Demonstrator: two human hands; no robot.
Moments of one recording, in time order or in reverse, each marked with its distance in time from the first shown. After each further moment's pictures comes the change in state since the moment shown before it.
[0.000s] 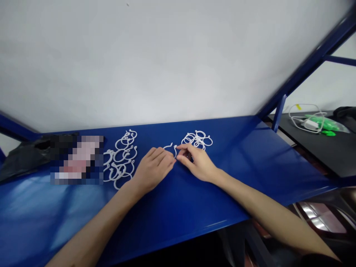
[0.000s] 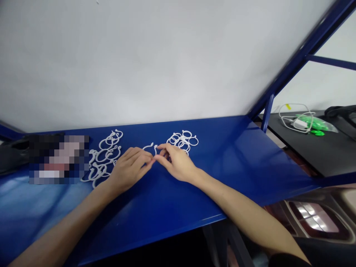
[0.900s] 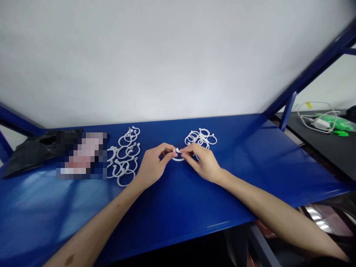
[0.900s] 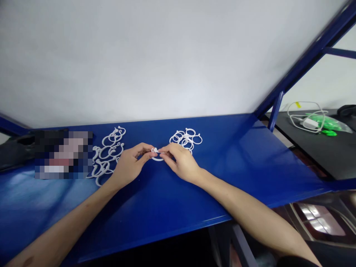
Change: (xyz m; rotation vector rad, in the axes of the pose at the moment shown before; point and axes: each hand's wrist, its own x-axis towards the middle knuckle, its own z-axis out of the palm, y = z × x) left_hand -0.001 0.000 0.007 -0.679 -0.103 -0.750; right_hand -0.005 0.008 0.008 -0.040 0.111 -0.224
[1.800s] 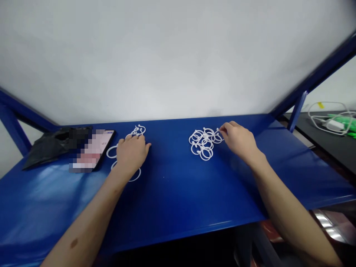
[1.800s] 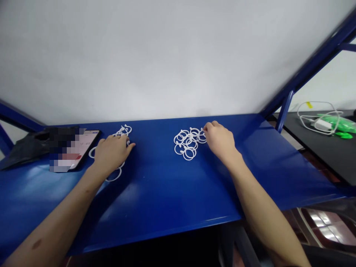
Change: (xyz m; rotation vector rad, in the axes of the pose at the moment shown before) left_hand 0.014 -0.031 -0.060 1.165 -0.020 -0.196; right_hand 0.023 0.032 -0.092 -0.936 -0.158 0.491
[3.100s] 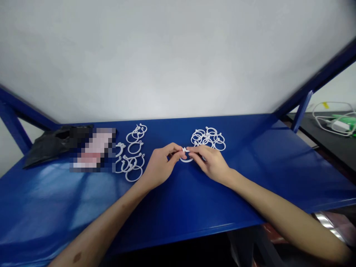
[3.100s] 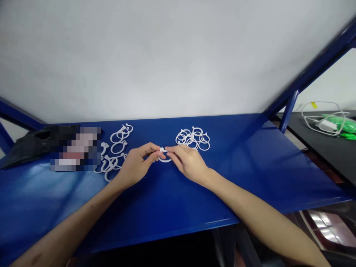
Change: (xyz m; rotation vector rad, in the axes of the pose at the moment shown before) left_hand -0.032 0.067 -0.021 -1.214 -0.095 0.166; right_hand -0.043 -0.076 0.035 0.778 0.188 -0.573
